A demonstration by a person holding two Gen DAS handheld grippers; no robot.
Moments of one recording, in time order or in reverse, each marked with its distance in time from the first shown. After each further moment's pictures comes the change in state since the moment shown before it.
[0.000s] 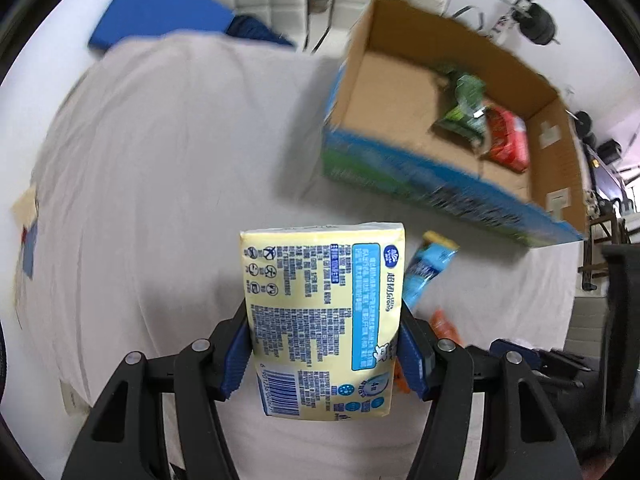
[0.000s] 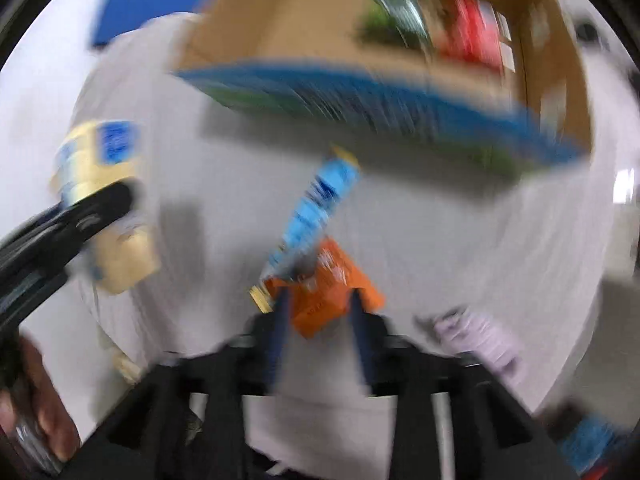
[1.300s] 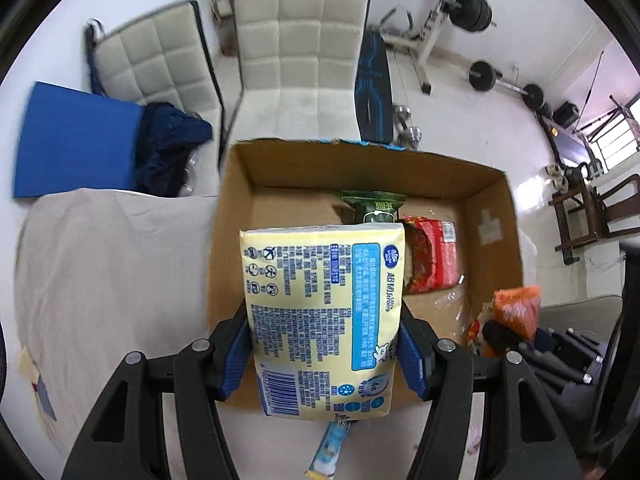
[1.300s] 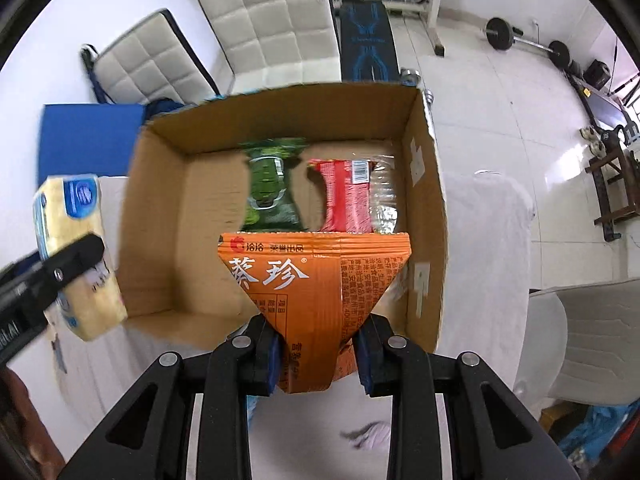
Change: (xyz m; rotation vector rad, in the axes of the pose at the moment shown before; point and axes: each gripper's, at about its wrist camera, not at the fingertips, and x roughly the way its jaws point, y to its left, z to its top) left arm -0.022 -0.110 0.214 0.258 -0.056 -0.097; right arm -0.141 -0.051 0.149 0.136 -0.271 -0.162
